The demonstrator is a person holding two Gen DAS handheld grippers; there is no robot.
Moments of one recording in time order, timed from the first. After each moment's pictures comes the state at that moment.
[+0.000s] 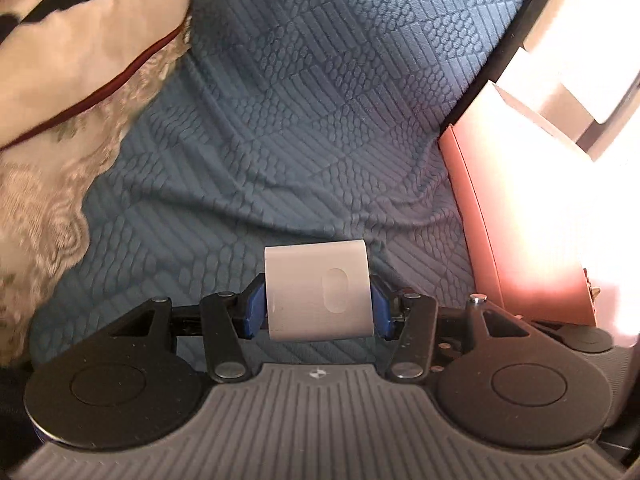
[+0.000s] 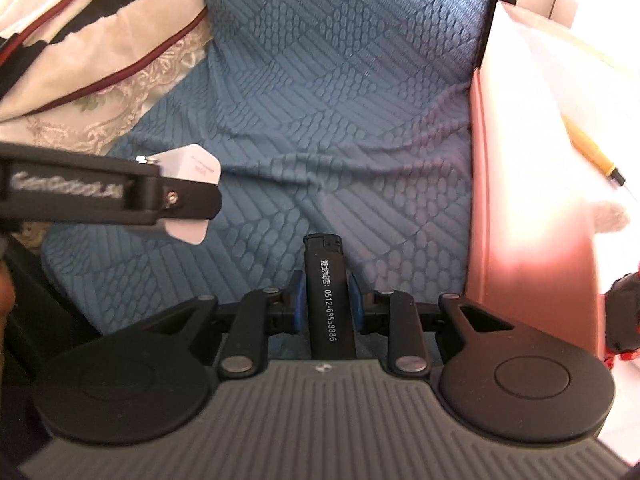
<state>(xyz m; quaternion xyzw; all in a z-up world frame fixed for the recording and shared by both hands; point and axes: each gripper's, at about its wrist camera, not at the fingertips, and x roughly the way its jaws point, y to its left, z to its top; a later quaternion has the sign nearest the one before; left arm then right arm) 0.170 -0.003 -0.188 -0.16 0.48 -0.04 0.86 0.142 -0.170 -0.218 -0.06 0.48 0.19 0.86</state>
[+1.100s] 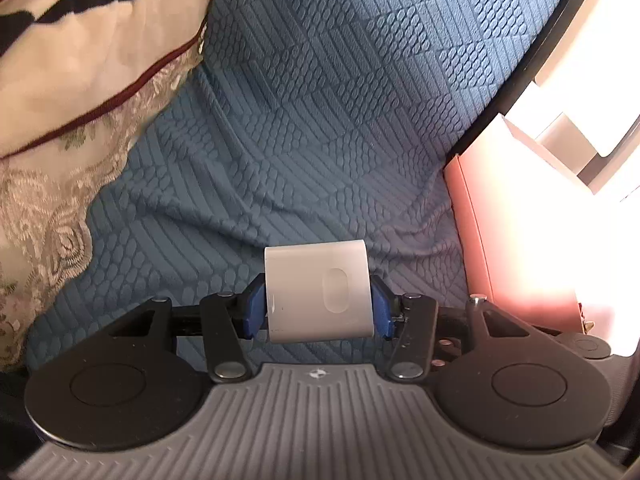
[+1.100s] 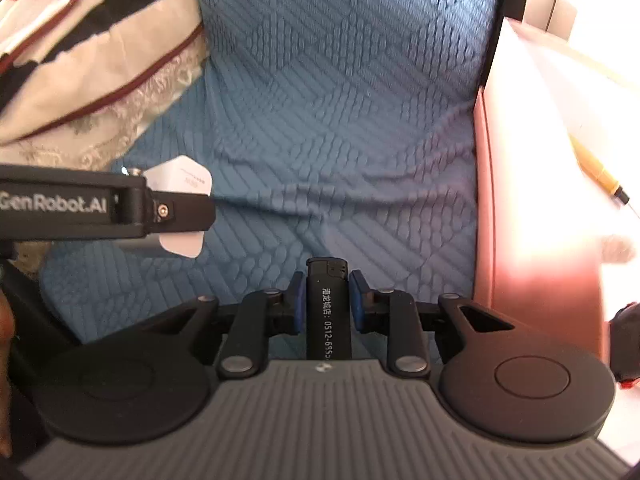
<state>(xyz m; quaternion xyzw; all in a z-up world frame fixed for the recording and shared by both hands) 0.179 0.007 -0.183 -0.18 0.46 -0.03 0.87 0.156 -0.161 -0.211 -0.06 0.46 0.18 0.87</state>
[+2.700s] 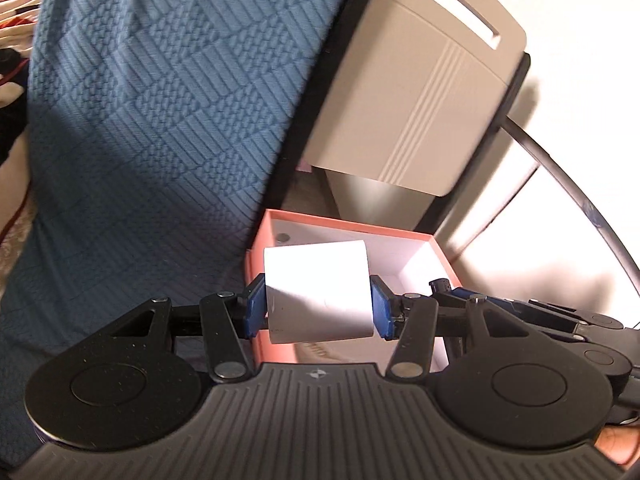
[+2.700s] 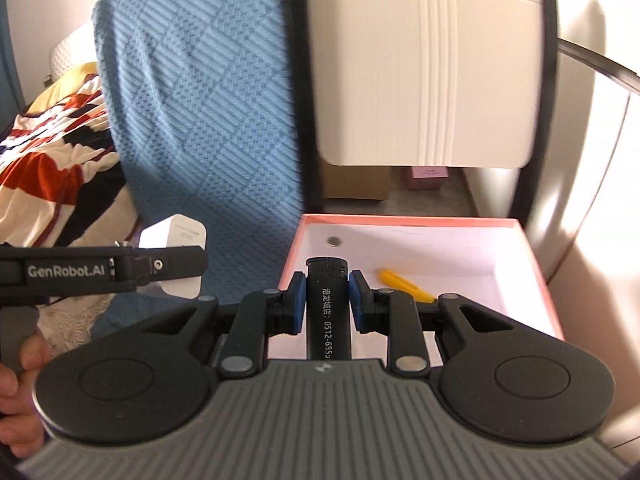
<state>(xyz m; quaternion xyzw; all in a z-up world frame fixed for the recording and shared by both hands) 0.198 -0.144 -0.036 -0.15 0.35 -0.17 0.91 0.152 -0.340 -0.039 0.00 0.32 0.11 0.94</state>
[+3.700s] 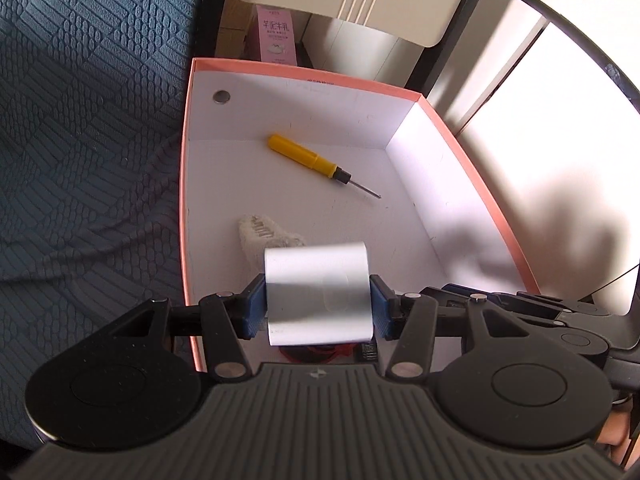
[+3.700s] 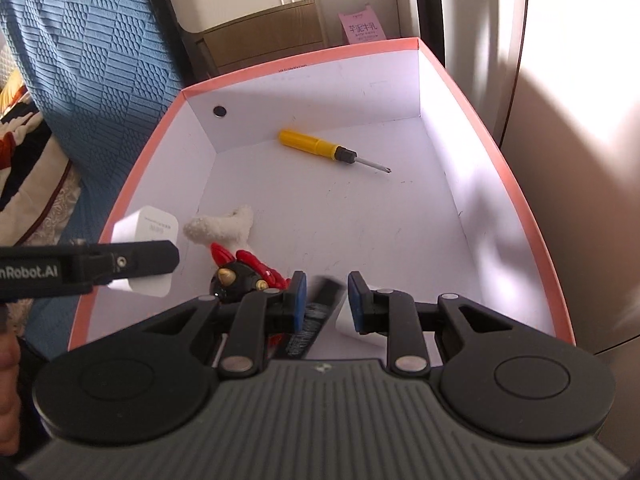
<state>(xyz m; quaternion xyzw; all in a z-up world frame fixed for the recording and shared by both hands) 0.186 -0.239 -0.139 -0.09 0.46 -0.18 0.86 0.144 -0.448 -0.146 0.08 0.44 0.07 0.89</state>
